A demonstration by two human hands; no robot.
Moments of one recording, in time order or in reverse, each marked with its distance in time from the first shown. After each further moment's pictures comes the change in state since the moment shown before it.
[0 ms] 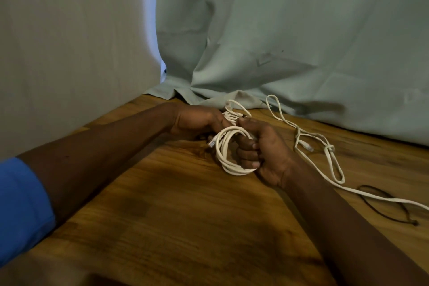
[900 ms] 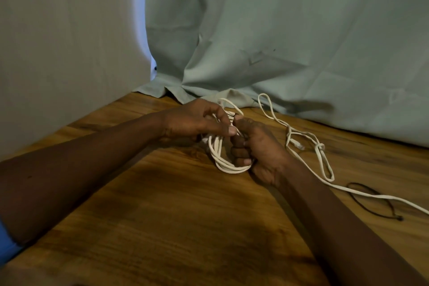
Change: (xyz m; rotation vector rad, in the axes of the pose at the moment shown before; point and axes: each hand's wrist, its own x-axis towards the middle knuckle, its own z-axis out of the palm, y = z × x) left_hand -0.009 -0.001 0.013 0.039 0.310 0.200; right_hand -0.005 -0.003 0.006 -0.053 0.121 -0.077
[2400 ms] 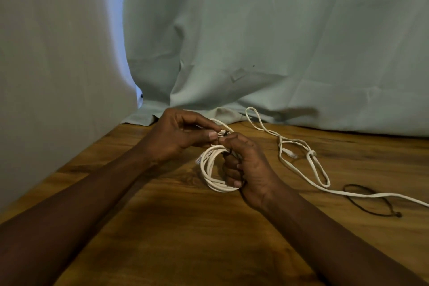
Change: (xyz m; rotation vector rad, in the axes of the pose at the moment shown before) left_hand -0.009 0.011 -0.005 -0.194 0.228 0.300; right_hand -0.002 0.011 0.011 0.145 0.093 -0.162
